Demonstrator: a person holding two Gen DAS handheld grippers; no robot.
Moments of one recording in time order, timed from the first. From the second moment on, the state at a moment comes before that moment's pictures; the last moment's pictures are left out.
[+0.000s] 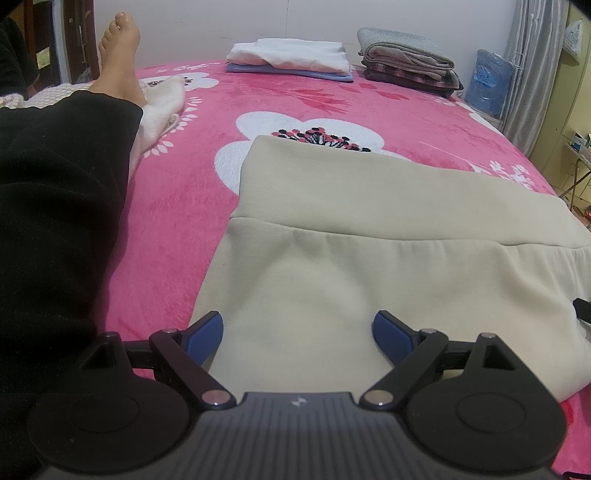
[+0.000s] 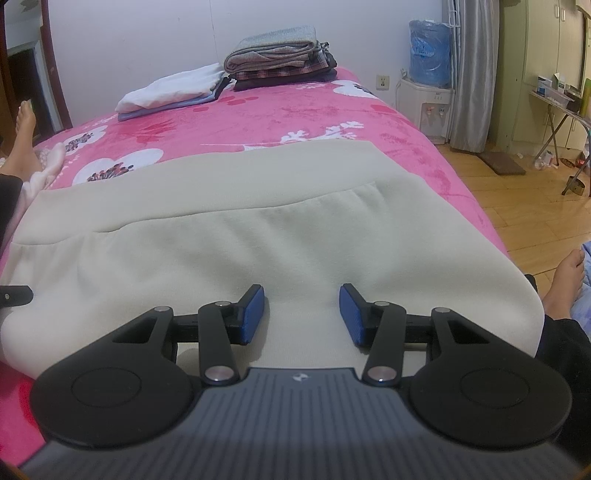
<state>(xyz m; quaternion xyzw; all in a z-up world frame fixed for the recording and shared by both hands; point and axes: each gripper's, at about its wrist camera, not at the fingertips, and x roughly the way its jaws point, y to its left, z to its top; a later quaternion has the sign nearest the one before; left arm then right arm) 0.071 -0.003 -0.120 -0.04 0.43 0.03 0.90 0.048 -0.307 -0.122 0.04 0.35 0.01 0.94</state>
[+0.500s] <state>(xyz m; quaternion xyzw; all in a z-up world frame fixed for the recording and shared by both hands) 0.070 -0.004 -0.120 -0.04 0.43 0.03 0.90 0.047 -0.306 -0.122 0.04 0.35 0.00 0.94</state>
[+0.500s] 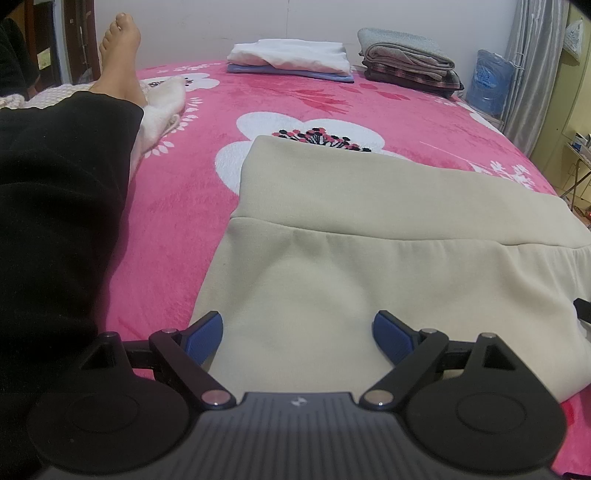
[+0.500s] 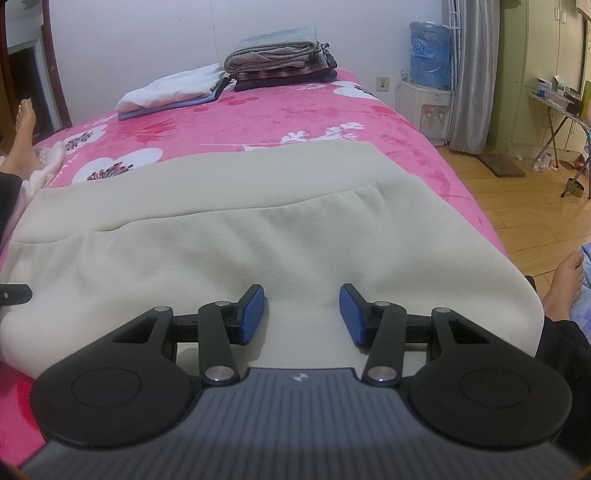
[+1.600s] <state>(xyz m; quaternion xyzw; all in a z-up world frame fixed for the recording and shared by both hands) 0.071 -0.003 -0.120 -0.04 0.43 0.03 0.90 0.047 -0.304 -0.120 0.02 0.35 0.01 0.94</state>
